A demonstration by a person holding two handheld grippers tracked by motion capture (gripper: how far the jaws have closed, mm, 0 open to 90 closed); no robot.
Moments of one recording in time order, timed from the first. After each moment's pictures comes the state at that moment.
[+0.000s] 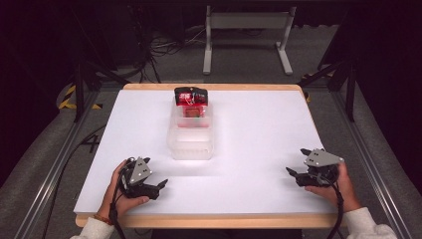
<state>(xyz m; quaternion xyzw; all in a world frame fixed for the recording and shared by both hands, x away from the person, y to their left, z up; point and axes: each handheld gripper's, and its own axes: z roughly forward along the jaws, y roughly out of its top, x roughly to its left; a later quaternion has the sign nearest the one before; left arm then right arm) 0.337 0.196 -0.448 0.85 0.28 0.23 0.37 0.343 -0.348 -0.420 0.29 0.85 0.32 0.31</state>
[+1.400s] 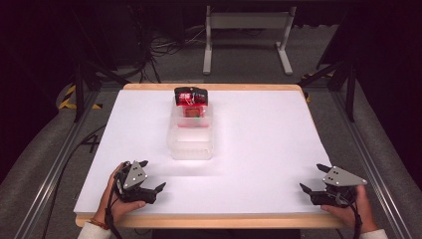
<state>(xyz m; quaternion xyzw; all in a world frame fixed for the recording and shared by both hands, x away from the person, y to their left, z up) 0.326 0.203 -0.449 0.85 0.28 0.23 0.39 0.295 -0.380 -0.433 0.32 0.83 0.34 0.30</state>
